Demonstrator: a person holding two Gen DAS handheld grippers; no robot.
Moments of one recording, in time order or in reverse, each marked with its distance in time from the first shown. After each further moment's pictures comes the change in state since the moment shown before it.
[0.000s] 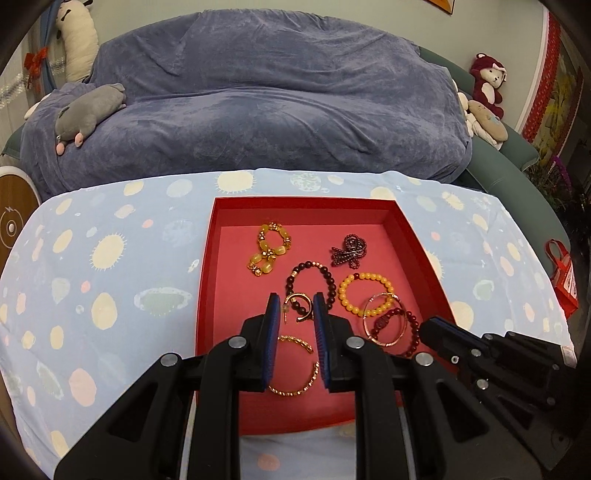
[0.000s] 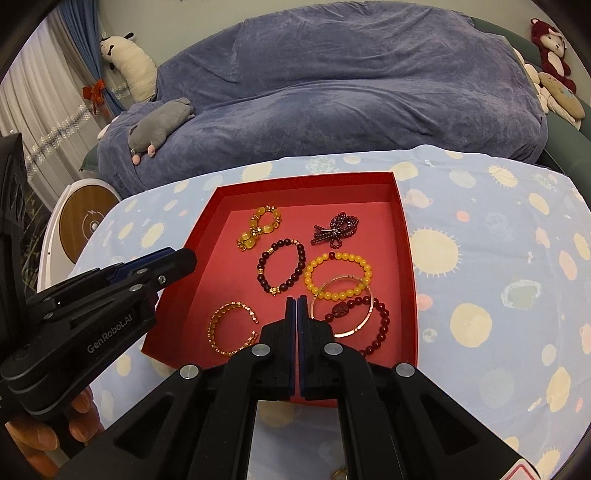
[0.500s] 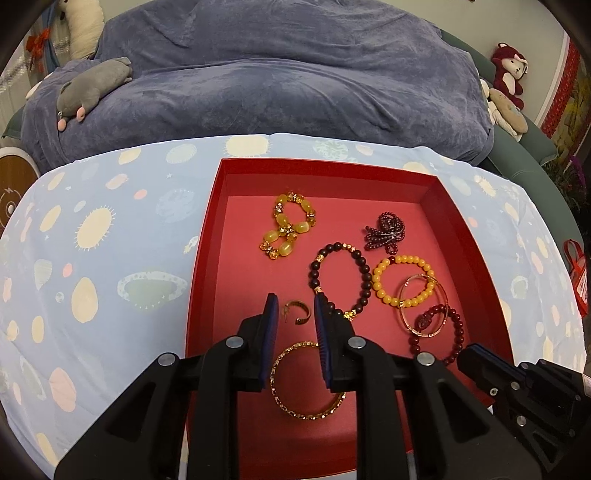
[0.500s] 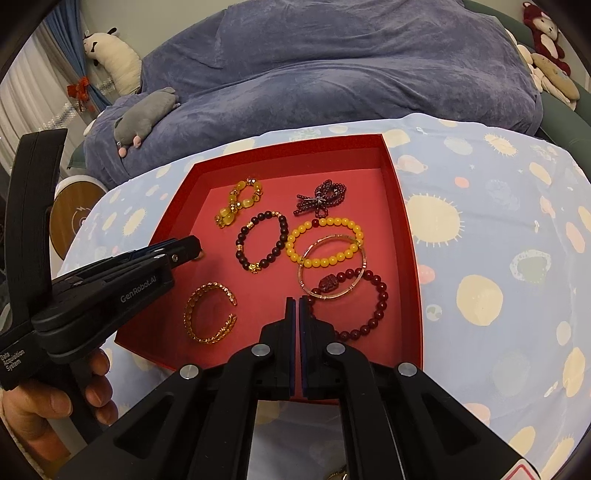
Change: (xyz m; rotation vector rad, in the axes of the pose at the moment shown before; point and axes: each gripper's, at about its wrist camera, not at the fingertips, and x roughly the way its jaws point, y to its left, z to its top) left arm 0.053 0.015 -0.009 -0.033 0.088 0.034; right arm 0.022 -0.012 -0.018 0.049 0.059 -0.016
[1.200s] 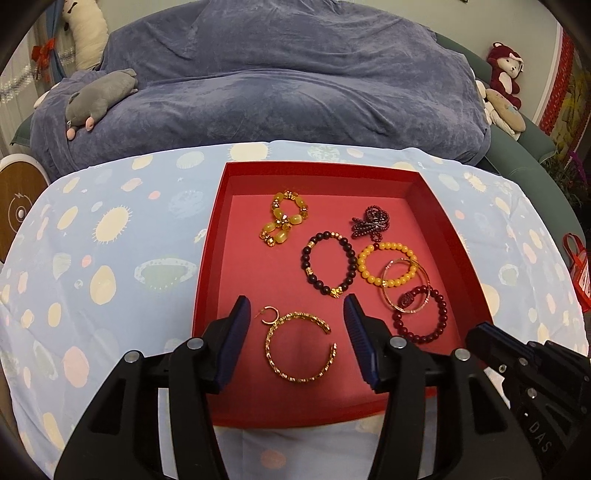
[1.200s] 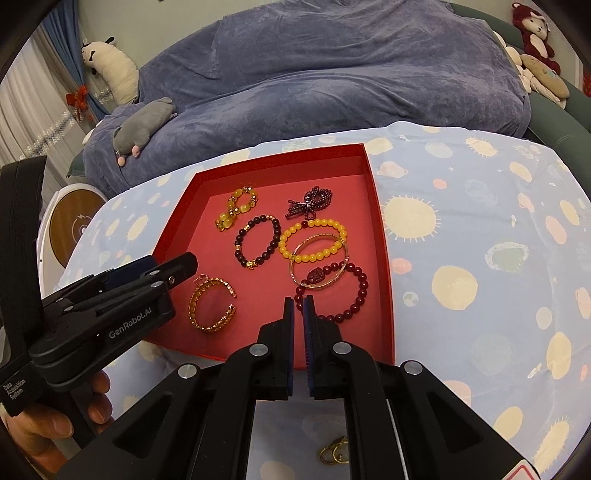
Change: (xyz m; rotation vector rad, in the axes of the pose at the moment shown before) left arm -0.039 -0.013 -0.021 0.015 -0.041 0.022; right arm -0.032 -0.009 -0.010 0.020 -0.041 -0.017
